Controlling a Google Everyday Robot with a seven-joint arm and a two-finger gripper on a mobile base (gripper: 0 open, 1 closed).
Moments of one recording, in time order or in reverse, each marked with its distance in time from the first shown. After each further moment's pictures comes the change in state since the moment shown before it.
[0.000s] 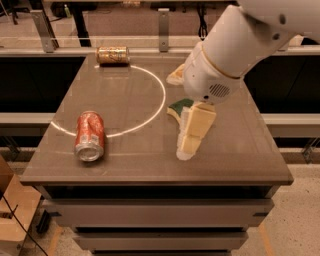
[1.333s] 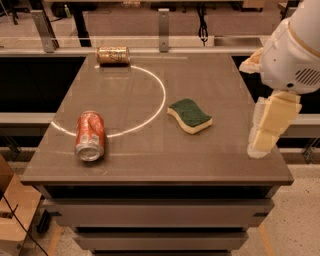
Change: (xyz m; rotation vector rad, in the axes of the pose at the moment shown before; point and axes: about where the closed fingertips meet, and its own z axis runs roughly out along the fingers) arm 0.091 0.024 -0.093 0.102 0.231 0.178
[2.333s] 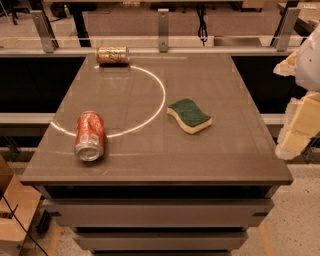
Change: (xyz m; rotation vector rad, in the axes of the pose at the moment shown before) arm 0.053 -0.001 -0.013 0.021 0.067 0.136
